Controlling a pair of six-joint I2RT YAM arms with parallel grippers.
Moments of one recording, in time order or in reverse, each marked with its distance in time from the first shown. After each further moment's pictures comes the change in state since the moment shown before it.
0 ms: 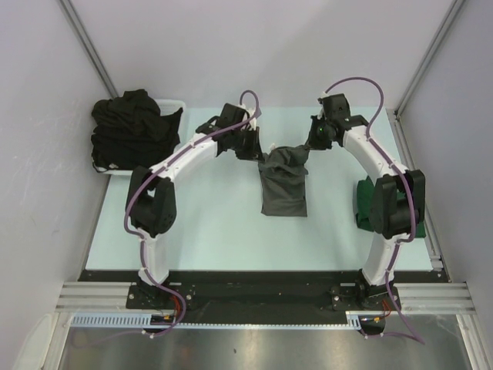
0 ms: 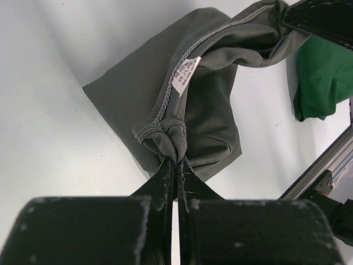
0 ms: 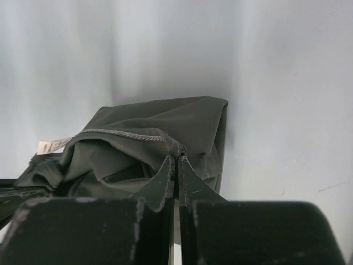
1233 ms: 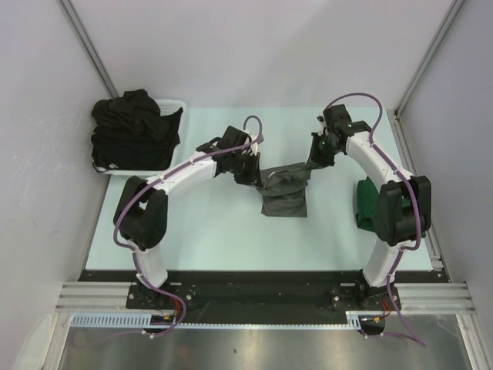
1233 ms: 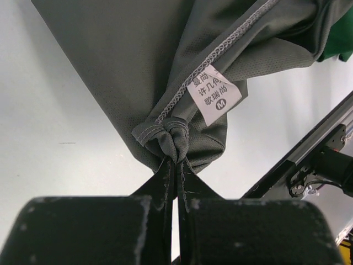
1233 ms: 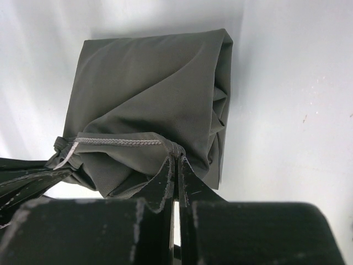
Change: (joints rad) left arm -0.073 -0.154 -0.299 0.032 0.014 -0.003; right arm 0.000 -0.085 -0.104 -0.187 -0.101 0.007
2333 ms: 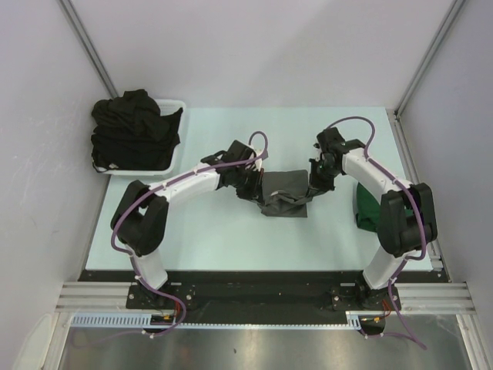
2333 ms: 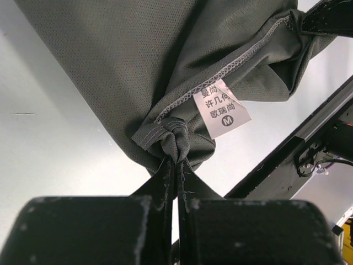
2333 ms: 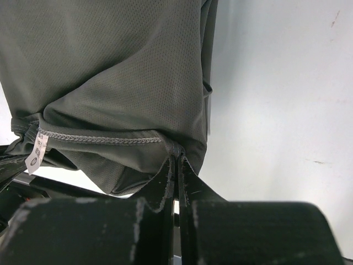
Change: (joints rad) left arm -0.069 -0.048 -0.138 0.029 0.000 -0.016; right arm 0.062 -0.101 -0.248 -0.043 0.026 0.027
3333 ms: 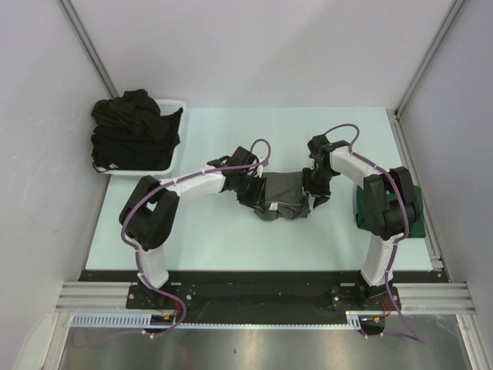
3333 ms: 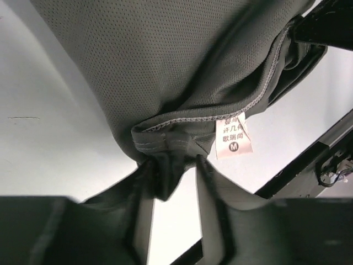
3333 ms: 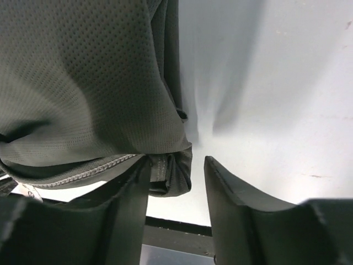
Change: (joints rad) left arm -0.007 0.073 -0.028 0.032 -0.024 -0.002; right arm 0.018 0.183 0.040 -0.043 0.054 0.001
